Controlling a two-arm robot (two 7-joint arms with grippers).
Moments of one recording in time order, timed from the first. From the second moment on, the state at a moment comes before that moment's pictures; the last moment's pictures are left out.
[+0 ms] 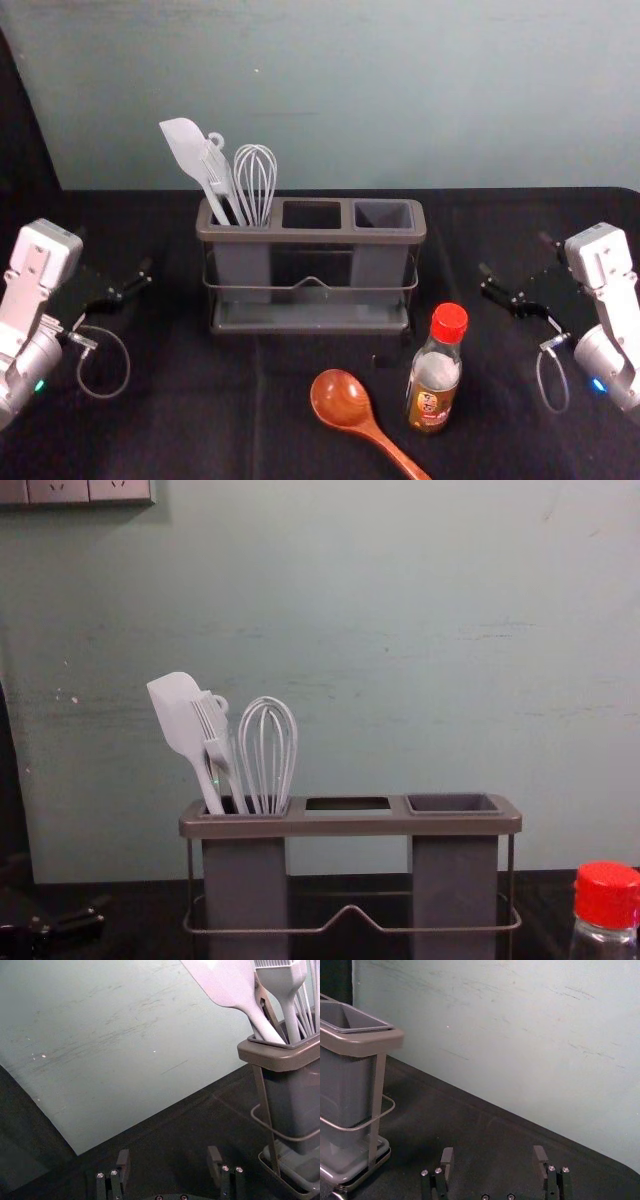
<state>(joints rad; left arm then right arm) -0.20 0.60 0.45 -1.41 -0.25 -0.12 0.03 0.20 0.60 -0.45 -1.41 0.25 -0.12 -0.03</state>
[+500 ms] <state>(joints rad) -0.20 0.60 0.45 -1.41 -0.25 -0.12 0.03 0.20 0.60 -0.45 -1.41 0.25 -0.12 -0.03</state>
